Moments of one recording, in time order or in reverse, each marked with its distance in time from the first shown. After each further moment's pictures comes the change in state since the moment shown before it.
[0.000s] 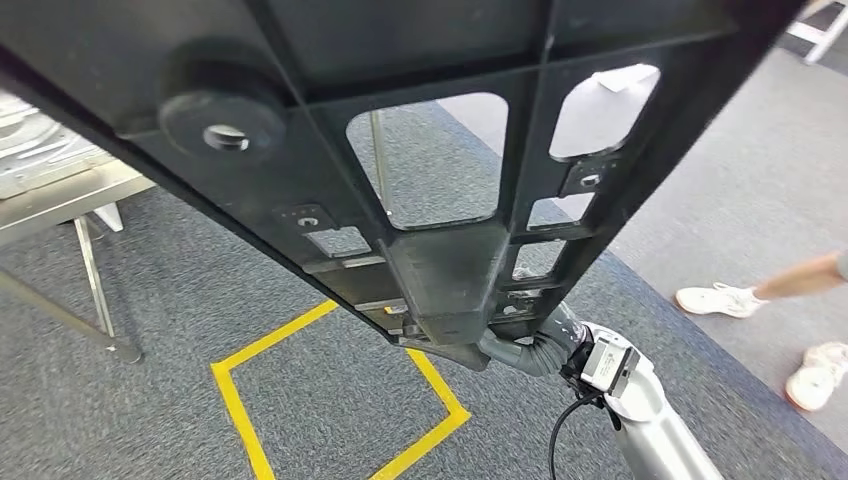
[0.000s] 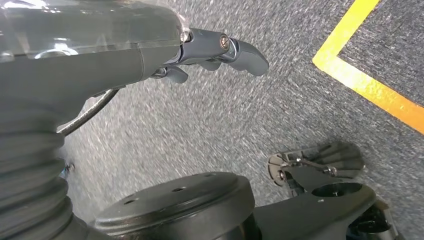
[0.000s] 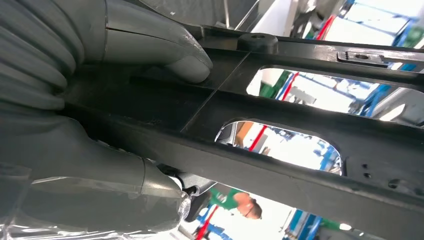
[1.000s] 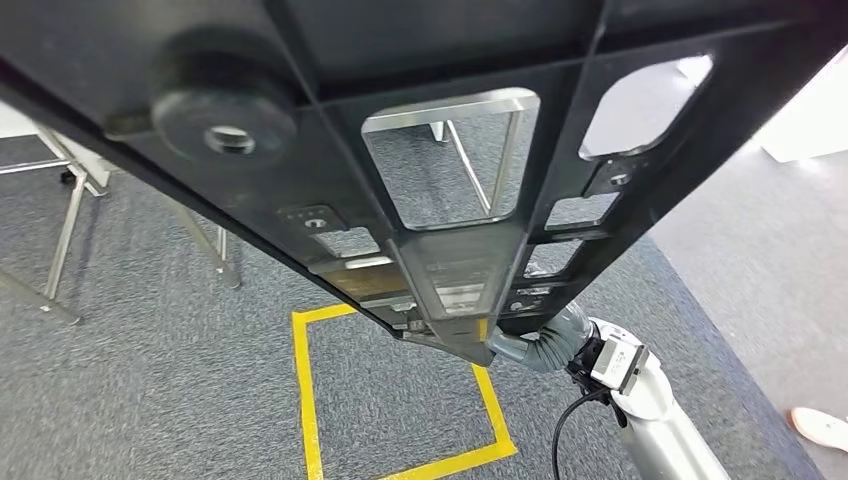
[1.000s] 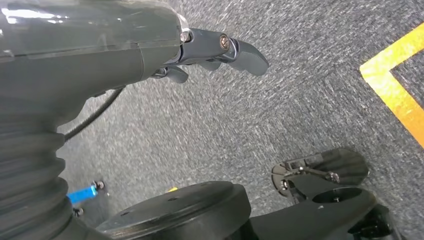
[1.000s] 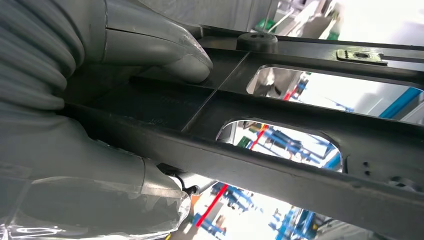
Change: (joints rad) left arm -0.021 -0.001 -0.003 0.000 -0.058 0.002 0.018; right arm -0.005 -0.008 -0.016 -0.023 -0.014 0.003 0.006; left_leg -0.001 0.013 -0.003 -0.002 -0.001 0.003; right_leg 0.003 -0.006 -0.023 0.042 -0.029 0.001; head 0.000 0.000
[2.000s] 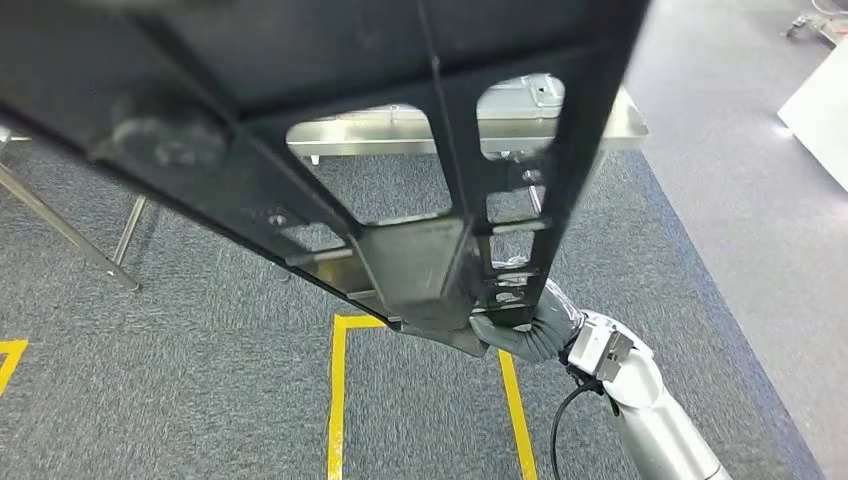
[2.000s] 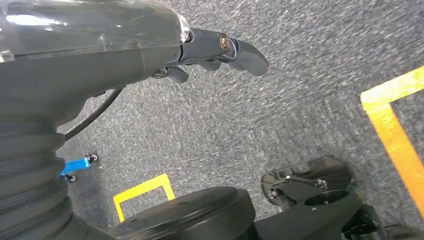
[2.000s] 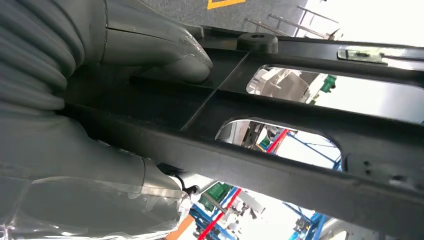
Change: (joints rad) left arm 0.017 0.010 0.000 0.000 -0.018 0.005 -0.008; right arm -0.041 0.006 0.012 0.062 0.045 0.000 0.020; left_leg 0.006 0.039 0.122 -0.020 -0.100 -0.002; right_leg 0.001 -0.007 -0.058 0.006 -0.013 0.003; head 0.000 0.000
